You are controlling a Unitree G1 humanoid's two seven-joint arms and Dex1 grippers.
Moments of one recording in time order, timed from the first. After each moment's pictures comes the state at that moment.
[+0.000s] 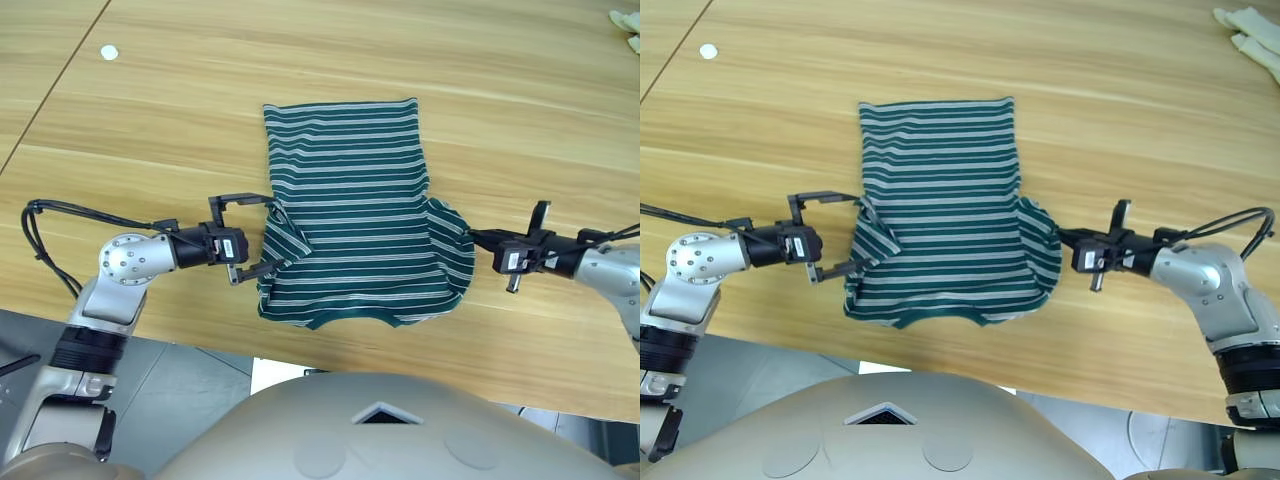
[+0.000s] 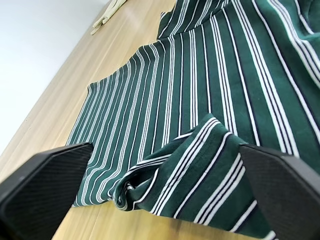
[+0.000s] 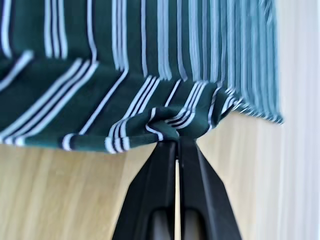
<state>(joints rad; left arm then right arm) 0.02 0.74 -0.19 0.02 -0.02 -0.46 -0.95 0.13 -1.00 0.08 0.10 -0.18 -0.57 0.75</state>
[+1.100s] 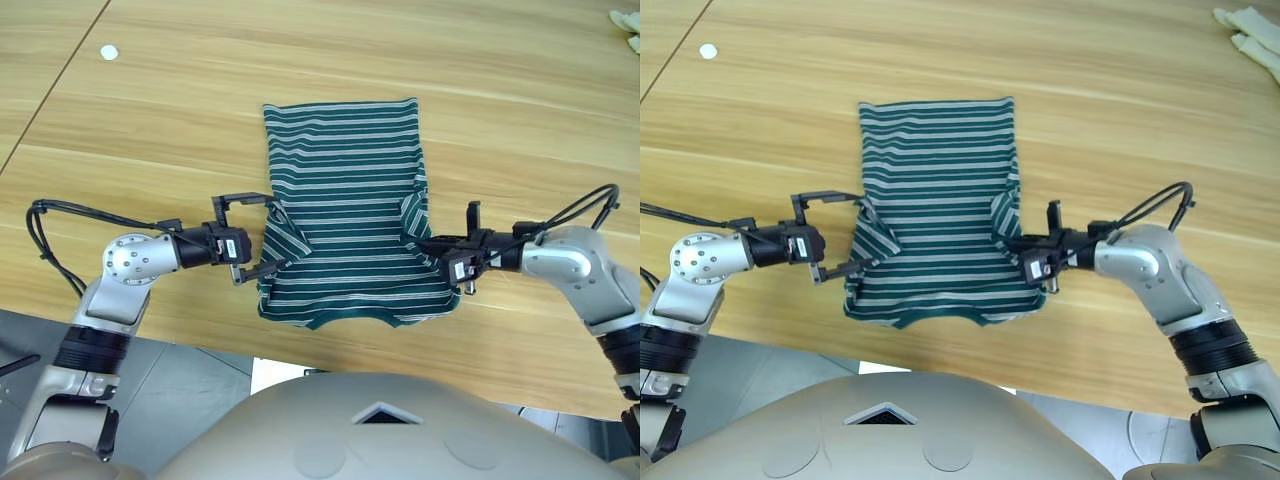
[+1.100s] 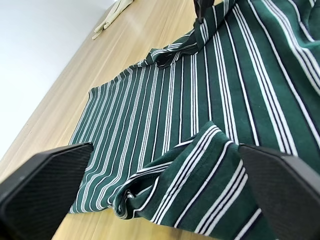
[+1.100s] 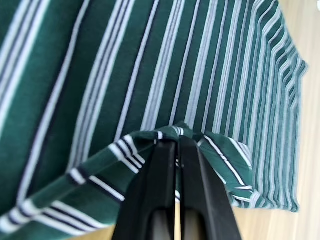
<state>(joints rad) 0.02 0.73 -0.19 0.01 -0.02 -0.46 -0.95 -0.02 -0.91 0.29 -0.04 -0.27 -0.48 0.88</state>
